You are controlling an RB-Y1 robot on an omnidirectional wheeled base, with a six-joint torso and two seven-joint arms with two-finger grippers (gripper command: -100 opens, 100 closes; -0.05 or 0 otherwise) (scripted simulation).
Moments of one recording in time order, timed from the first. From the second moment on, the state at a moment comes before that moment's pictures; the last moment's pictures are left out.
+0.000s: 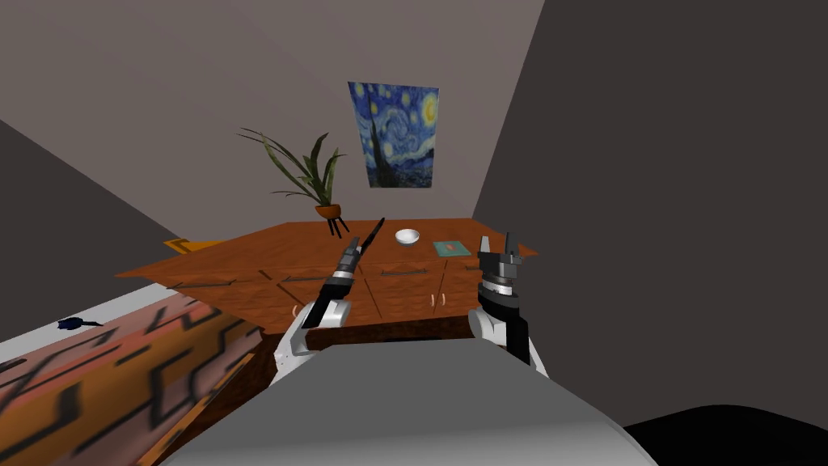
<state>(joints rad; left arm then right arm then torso) 0.25 0.23 0.02 -2.09 -0.01 -0.17 -0.11 0.46 0.03 0.01 -2.31 -0.08 -0.60 0.02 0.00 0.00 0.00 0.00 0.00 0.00</state>
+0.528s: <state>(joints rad) 0.14 0.27 0.02 -2.03 0.02 -0.01 -0.12 0.46 0.03 0.01 -2.31 -0.08 -0.60 0.02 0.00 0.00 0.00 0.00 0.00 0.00</state>
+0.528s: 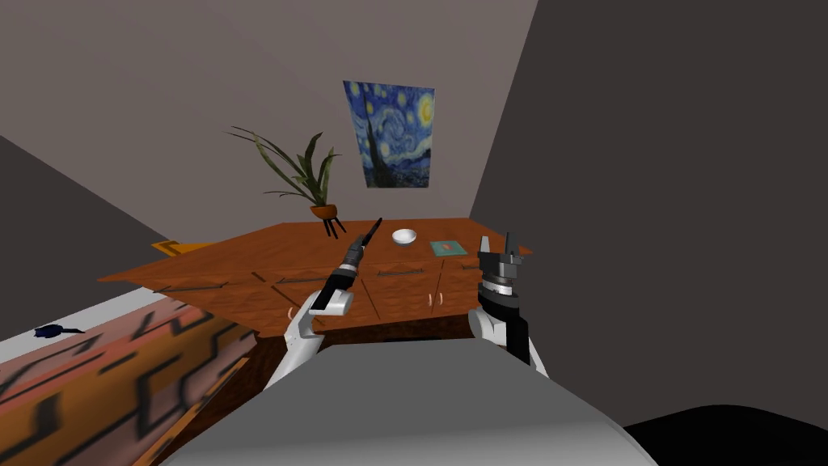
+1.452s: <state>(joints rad) -0.07 0.35 0.03 -1.89 0.10 0.29 -0.12 0.46 0.03 0.01 -2.31 -0.08 -0.60 0.02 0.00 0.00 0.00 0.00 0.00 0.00</state>
